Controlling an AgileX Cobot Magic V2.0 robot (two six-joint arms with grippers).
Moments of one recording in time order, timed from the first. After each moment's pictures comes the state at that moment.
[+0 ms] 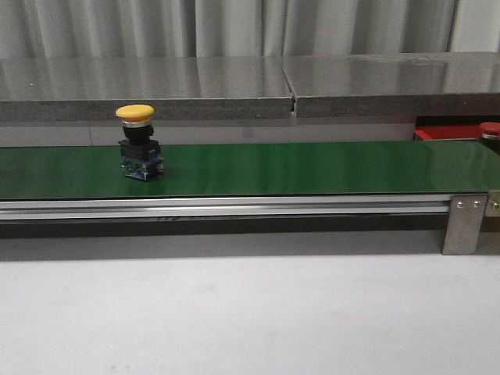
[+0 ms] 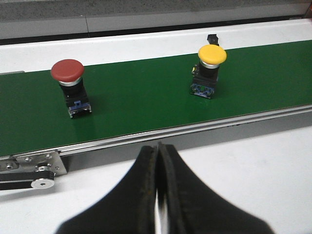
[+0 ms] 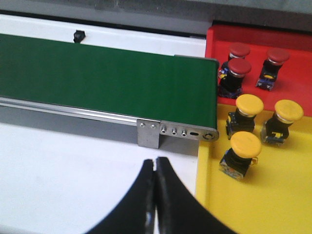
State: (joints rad) left arm -0.11 0.57 -0.58 -0.29 0.60 0.25; right arm 0.06 0.43 -0.48 0.10 0.58 -0.09
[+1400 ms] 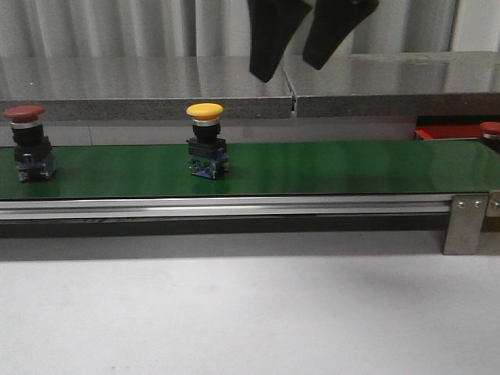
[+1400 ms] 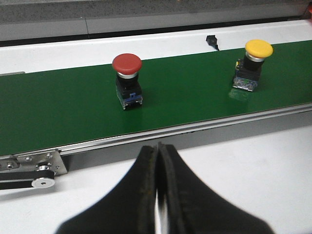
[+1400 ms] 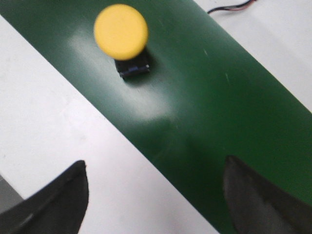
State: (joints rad) left arm -0.11 0.56 -0.58 -0.29 0.60 0.25; right arm 0.51 1.79 -1.69 0.10 1.06 -0.22
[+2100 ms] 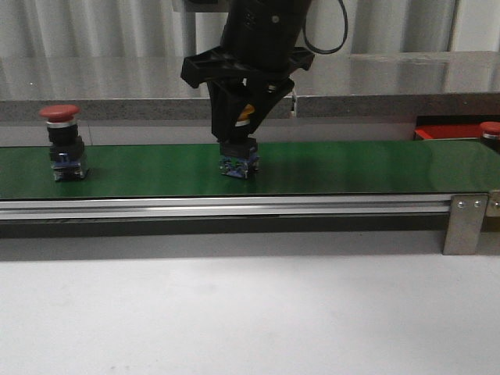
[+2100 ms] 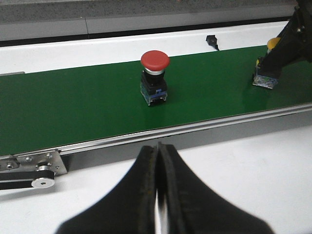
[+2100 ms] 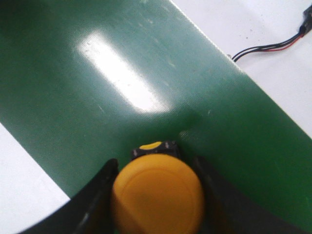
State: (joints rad) left arm -0.11 0.56 -0.58 -0.29 0.60 0.25; right arm 0.52 2.05 -1.84 0.14 0.94 -0.23
